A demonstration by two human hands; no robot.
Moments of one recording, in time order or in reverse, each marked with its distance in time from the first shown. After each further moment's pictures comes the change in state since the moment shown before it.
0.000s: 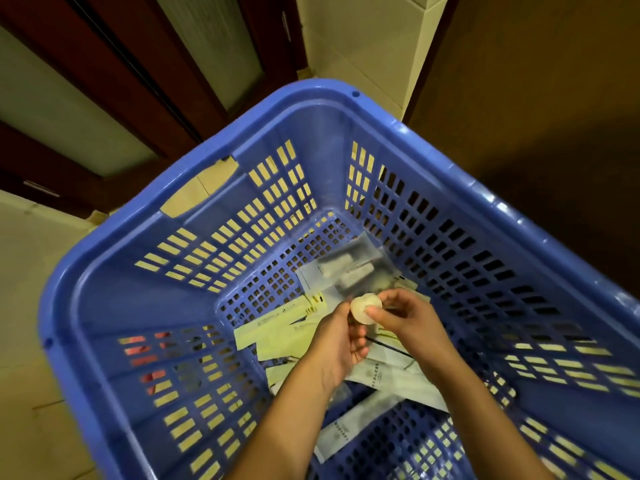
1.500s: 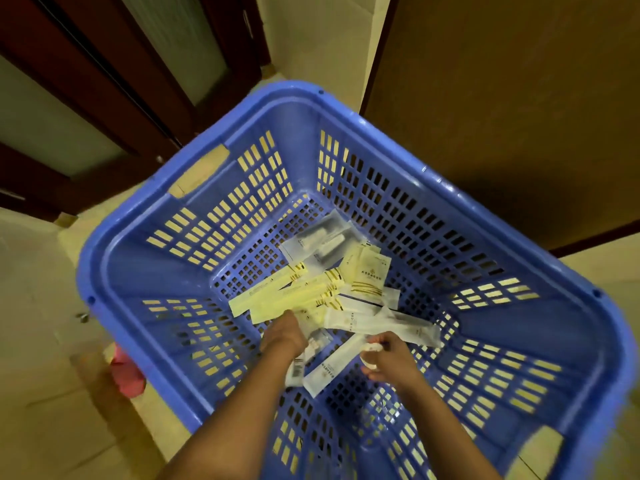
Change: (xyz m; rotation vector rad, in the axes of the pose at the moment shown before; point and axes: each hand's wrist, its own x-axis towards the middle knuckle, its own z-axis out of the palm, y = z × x) left_hand -0.003 -0.040 -0.080 1.547 0.241 0.125; right_hand -0.111 0.050 0.010 -0.052 0.169 0.478
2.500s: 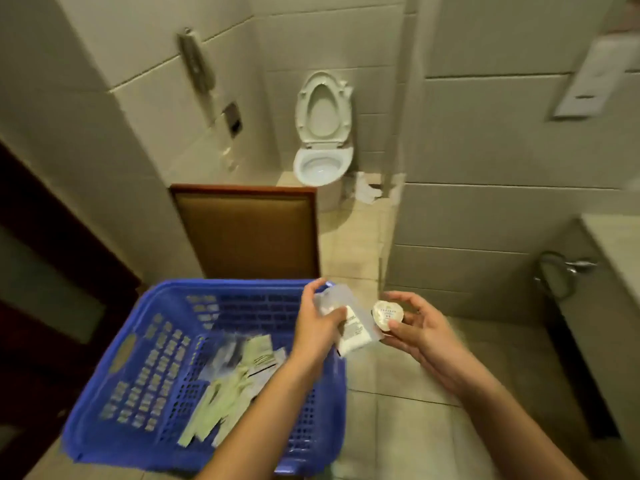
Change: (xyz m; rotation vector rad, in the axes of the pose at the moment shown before) left_hand -0.454 0.109 0.009 -0.786 -0.119 0.995; right_hand -0.420 0.084 -0.139 0.721 0.258 -0.858
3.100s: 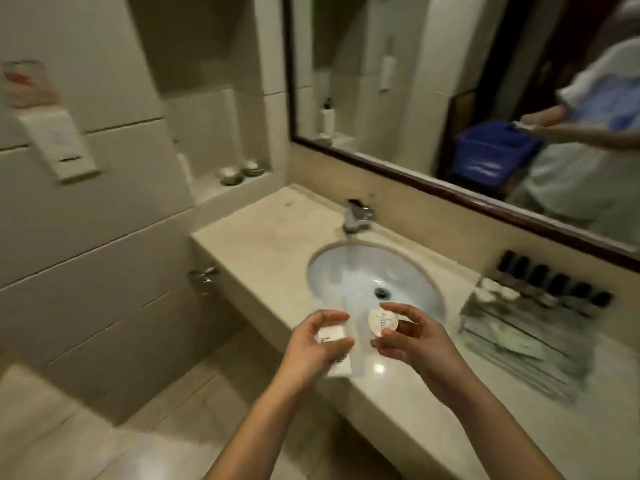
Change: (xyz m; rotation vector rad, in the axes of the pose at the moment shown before) left_hand -0.263 -0.068 0.480 0.316 -1.151 0.062; right_hand -0.405 -0.033 -0.387 0.140 1.003 -0.321
